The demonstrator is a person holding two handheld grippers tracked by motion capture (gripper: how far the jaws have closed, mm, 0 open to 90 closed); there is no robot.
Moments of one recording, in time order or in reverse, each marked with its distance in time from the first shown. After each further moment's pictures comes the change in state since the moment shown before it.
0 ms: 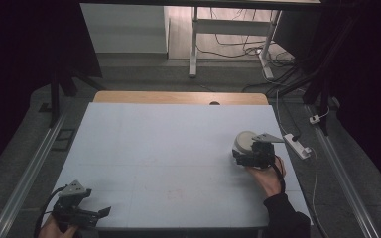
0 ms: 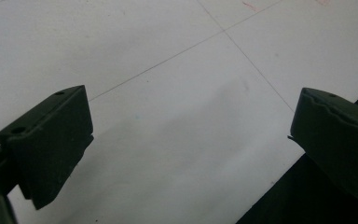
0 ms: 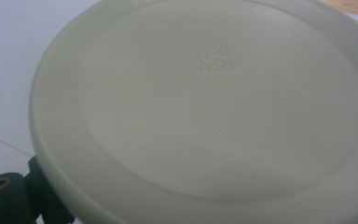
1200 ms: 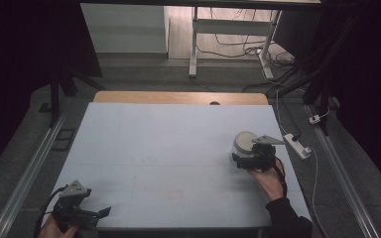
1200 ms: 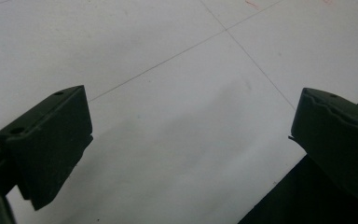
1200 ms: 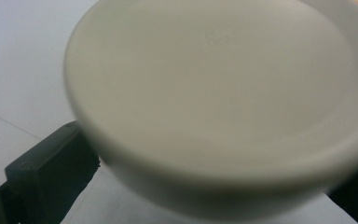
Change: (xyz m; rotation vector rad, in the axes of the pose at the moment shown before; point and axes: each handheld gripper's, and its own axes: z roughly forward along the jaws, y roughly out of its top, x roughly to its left) left arm -0.001 0.000 0.000 0.004 0.013 0.007; right arm -0.001 -0.006 0.000 0.024 0.021 -0.015
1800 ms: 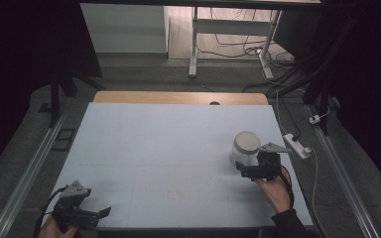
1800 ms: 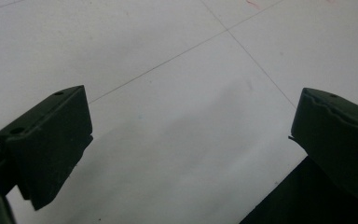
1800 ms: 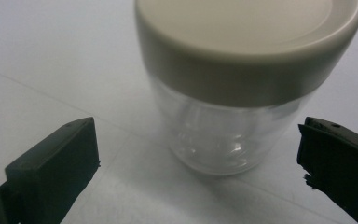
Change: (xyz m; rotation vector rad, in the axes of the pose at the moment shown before) left arm -0.002 0.000 0.000 0.000 0.015 0.009; right arm 0.007 -0.013 -0.029 0.016 0.019 0.017
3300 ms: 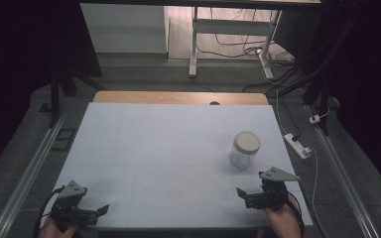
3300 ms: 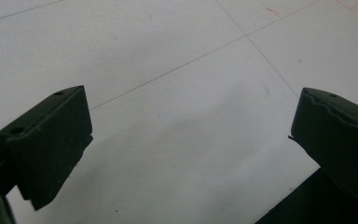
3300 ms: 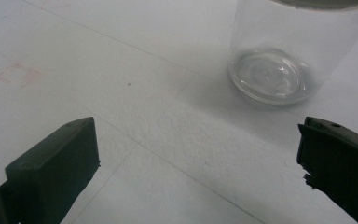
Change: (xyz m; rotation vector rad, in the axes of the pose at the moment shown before) left arm 0.000 -0.002 -0.003 -0.022 0.066 -0.034; right arm 0.033 -0.045 -0.054 -0.005 0.107 -0.096
